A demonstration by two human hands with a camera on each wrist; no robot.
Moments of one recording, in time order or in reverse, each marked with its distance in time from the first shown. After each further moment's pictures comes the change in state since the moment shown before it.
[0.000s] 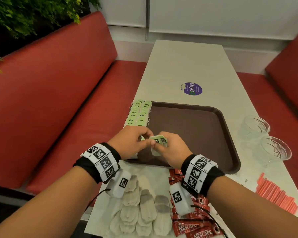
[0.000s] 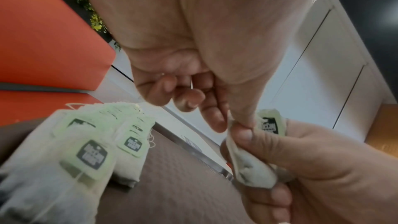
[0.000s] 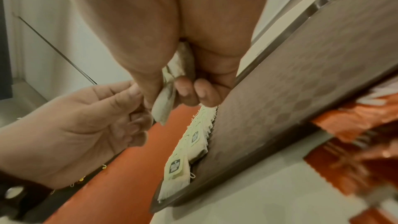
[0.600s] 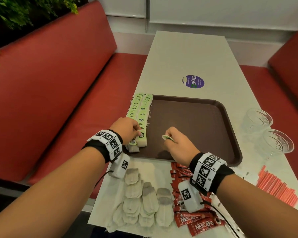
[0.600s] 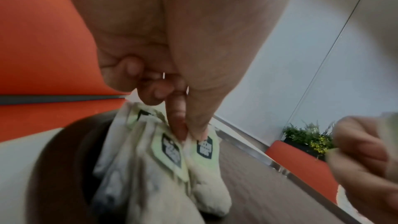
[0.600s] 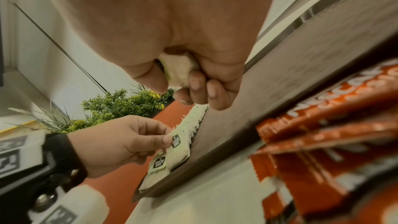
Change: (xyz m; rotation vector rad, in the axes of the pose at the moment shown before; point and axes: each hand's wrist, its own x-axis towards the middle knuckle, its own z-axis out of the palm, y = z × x) left_hand 0.030 -0.049 0.001 0.326 -0.056 -0.364; right_hand -0.016 0.007 -0.005 0.050 -0.046 0.120
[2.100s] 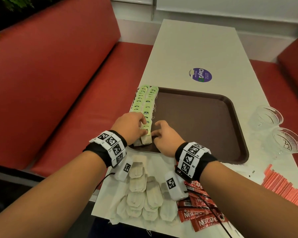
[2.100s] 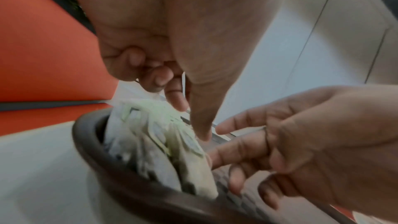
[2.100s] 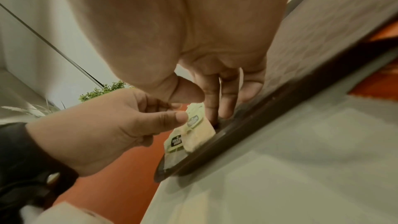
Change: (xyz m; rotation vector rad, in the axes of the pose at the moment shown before) left_hand -0.020 0.000 0.008 -0.045 0.117 0.045; right_hand 0.034 -0.016 0.040 -0.027 -0.157 0.130
